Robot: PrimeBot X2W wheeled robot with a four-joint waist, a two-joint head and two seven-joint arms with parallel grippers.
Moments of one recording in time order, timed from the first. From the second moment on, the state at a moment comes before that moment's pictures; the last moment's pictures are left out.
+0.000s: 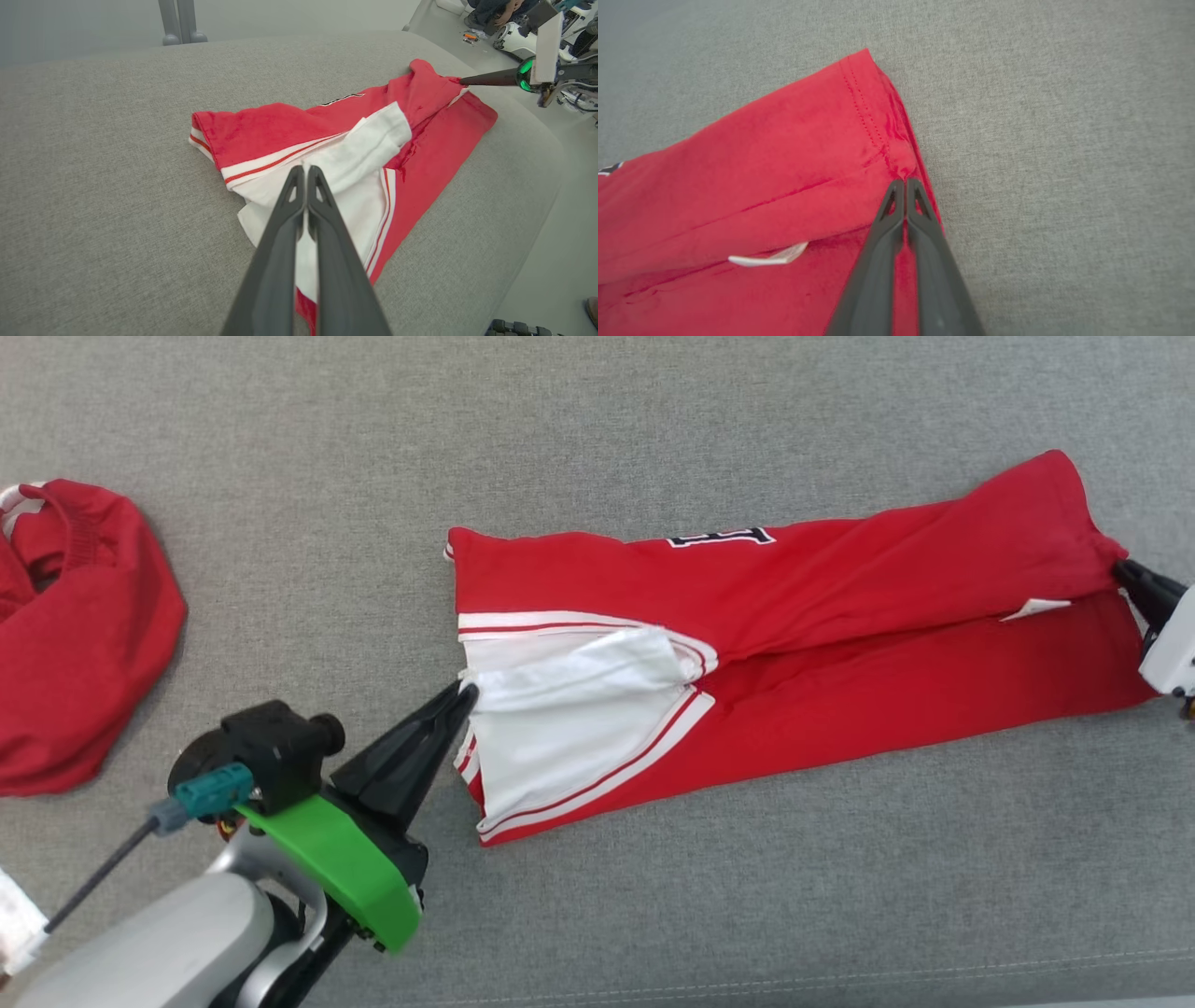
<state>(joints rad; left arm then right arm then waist) -0.60 0.77 -1.03 -0.19 -1.00 0.15 -0.12 -0.57 -0.61 0.17 0.49 0.83 0.13 0.40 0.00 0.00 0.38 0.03</state>
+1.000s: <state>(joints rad) 0.01 0.35 -0.45 -0.06 -0.60 0.34 -0.26 -0.33 -0.37 0.31 0.57 0.66 0.13 -0.23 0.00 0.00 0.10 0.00</state>
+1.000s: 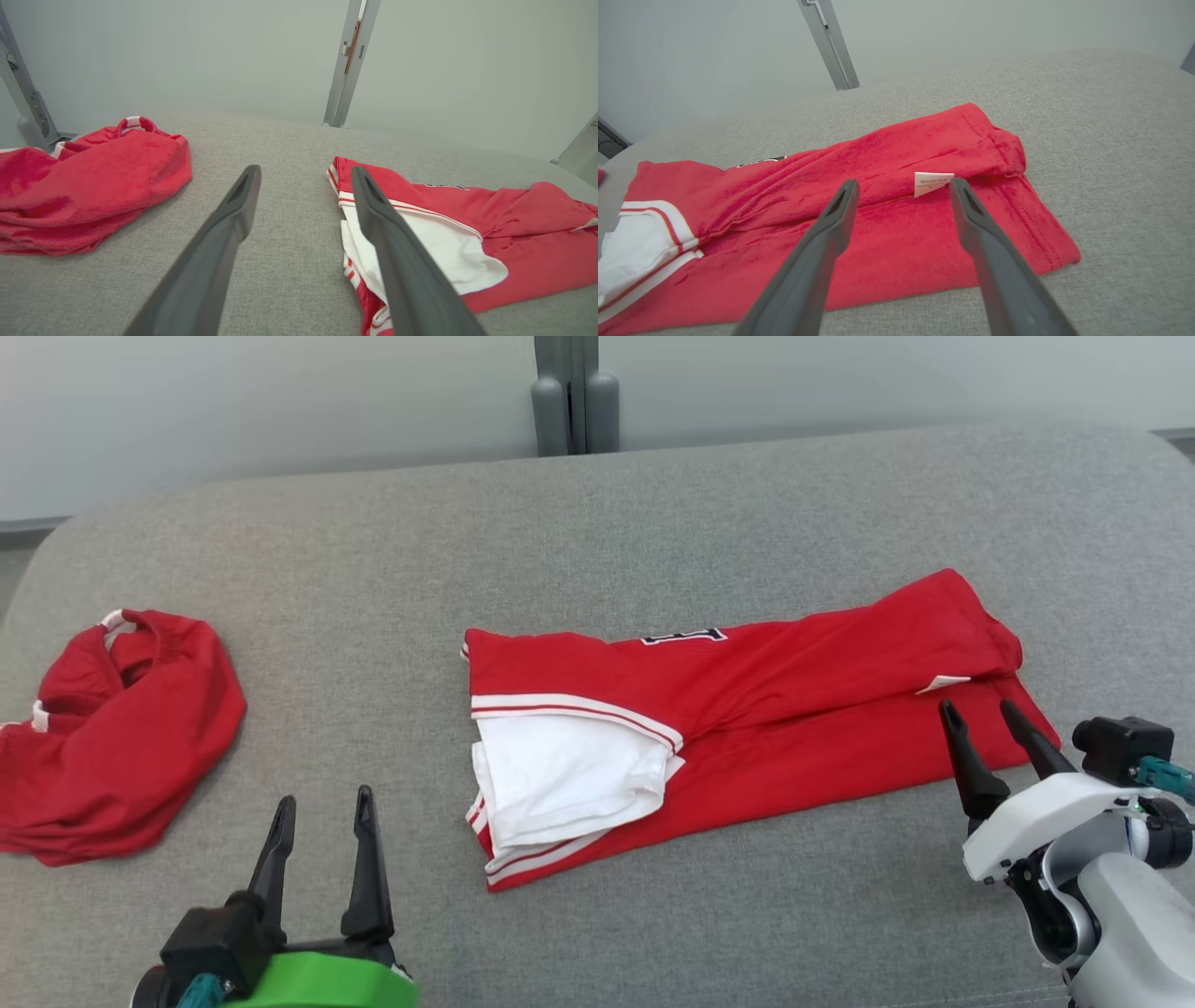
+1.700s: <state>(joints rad) 0.16 0.07 -0.27 0.00 -0.20 0.08 -0.26 -0.37 -0.46 0.26 0.75 0.73 0.13 -0.22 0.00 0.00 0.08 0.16</state>
